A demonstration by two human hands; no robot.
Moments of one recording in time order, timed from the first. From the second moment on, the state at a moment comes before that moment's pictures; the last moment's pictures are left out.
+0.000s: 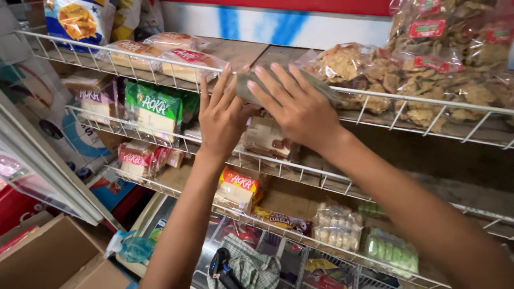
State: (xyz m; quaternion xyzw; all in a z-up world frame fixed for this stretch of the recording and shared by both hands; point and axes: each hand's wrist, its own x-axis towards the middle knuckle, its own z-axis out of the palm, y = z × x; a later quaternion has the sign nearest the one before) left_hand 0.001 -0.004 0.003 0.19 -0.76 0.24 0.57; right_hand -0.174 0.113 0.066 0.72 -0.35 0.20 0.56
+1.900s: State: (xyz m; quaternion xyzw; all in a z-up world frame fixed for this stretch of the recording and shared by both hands) left_hand 0.011 0.024 -0.447 0.40 -0.34 -0.65 0.55; right_hand -0.152 0.161 -0.342 0.83 -0.50 0.16 0.20
